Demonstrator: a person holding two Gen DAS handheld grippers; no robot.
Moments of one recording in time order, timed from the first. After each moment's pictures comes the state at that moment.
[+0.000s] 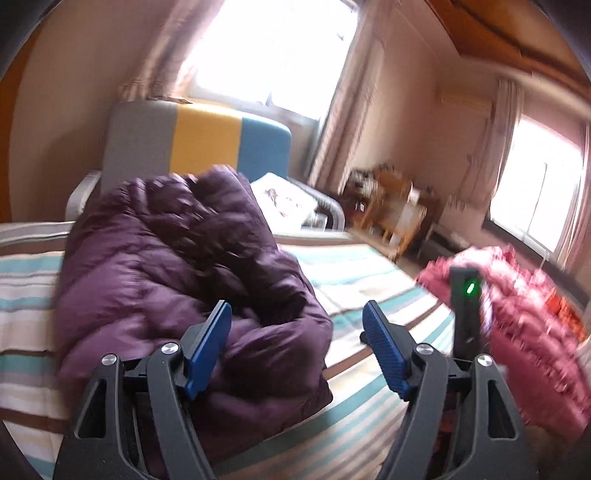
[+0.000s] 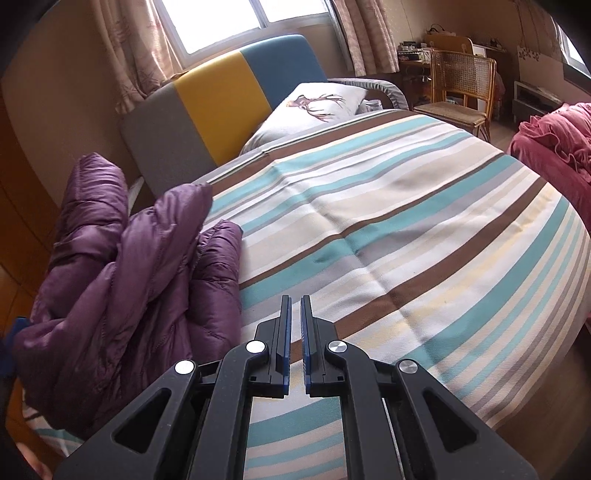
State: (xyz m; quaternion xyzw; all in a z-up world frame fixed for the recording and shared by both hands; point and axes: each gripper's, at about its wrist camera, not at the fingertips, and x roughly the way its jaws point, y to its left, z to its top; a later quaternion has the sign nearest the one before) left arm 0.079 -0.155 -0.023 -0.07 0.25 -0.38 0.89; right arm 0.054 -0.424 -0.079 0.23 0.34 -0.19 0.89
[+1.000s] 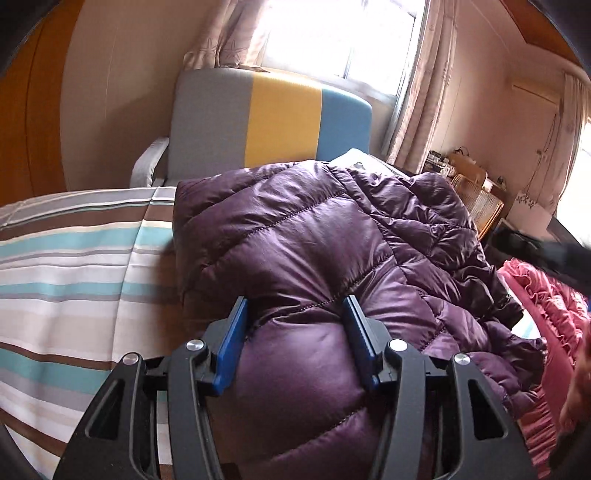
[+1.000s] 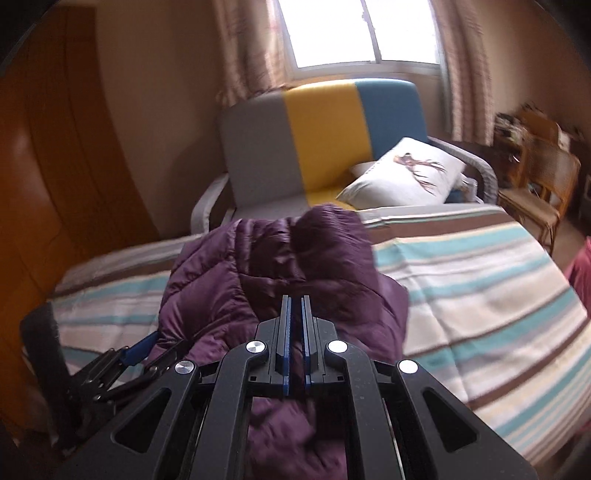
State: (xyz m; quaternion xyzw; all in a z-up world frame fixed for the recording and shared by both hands) left arm 0.181 -0.139 -0.067 -0.02 0.32 -0.25 0.91; right arm 0.132 -0.340 0.013 0.10 0.31 -0.06 0.94
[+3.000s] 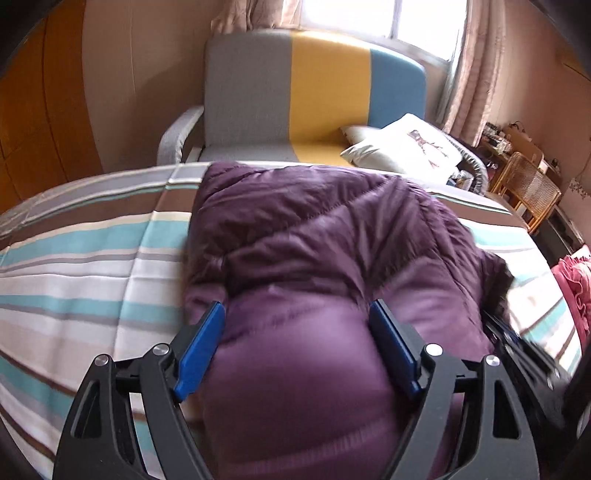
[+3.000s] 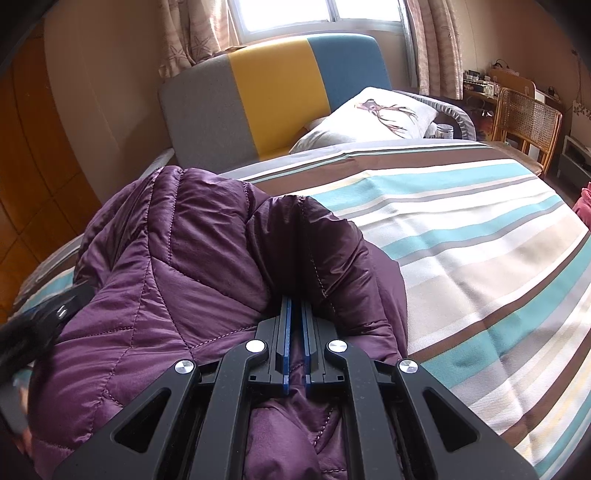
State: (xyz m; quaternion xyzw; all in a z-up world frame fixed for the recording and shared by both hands) left arm 0.238 -0.178 -0.073 0.02 0.39 -0.15 0.91; right arm 0.184 -0.381 -0.093 0.14 0.36 -0.13 0.91
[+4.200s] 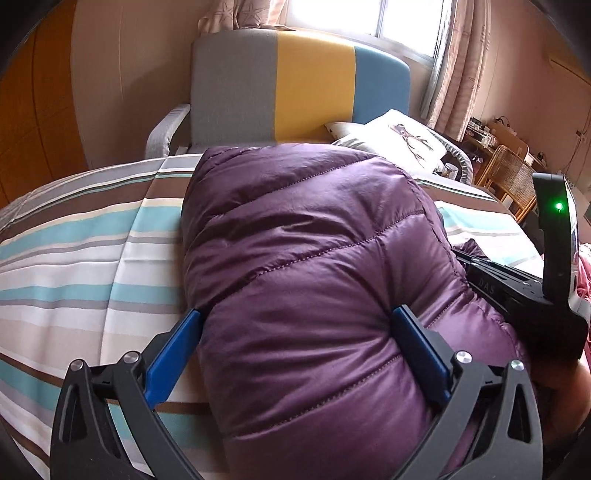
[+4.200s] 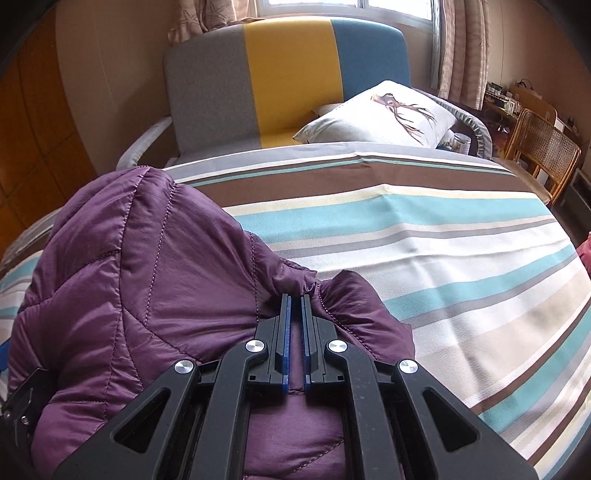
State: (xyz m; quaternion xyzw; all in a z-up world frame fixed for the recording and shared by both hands) left arm 0.234 -0.169 -0.092 0.01 0.40 -0.18 0.90; right arm 0.247 -0.400 -0.096 0.09 0.40 -0.12 0.90
